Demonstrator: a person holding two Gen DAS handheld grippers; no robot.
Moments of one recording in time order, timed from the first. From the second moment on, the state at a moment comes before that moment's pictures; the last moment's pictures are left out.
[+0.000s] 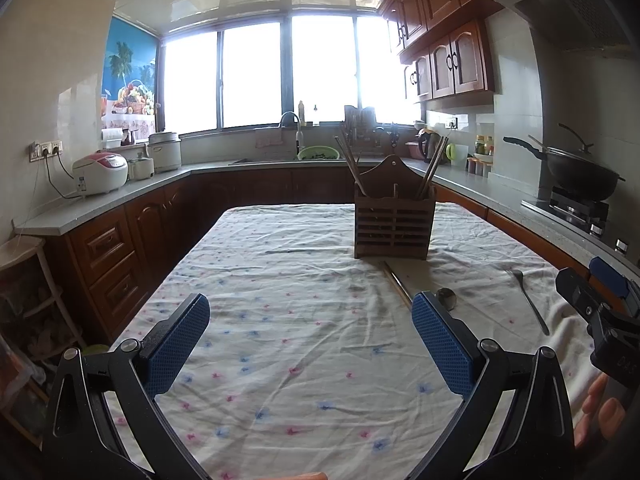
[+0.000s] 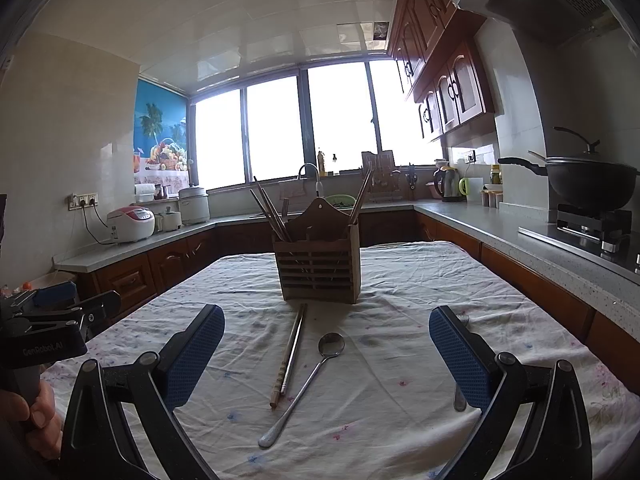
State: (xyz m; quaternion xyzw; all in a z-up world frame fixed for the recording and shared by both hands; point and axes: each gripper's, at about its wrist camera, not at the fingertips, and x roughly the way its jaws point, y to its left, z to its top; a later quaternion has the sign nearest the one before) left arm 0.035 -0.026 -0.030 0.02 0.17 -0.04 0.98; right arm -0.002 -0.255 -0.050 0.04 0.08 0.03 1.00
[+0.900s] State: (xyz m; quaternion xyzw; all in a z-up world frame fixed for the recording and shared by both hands) left arm 0.035 -0.029 -0.029 0.02 0.17 -0.05 0.98; right arm -0.001 -0.249 -0.042 0.04 0.07 0.04 1.00
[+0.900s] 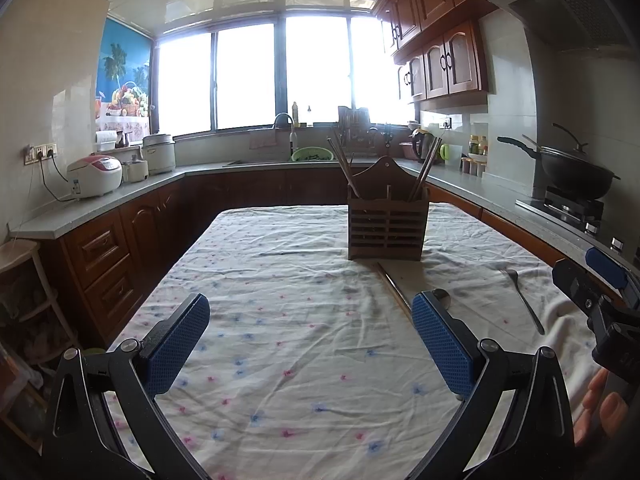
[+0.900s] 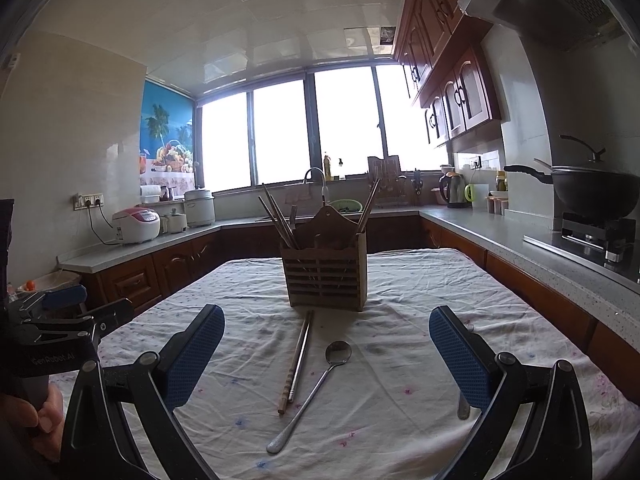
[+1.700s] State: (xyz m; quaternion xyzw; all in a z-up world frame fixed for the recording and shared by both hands) left arm 0.035 -0.028 -0.027 0.02 0.16 -0.05 0.99; right arm -0.003 -0.247 -0.039 0.03 0.07 0.04 1.00
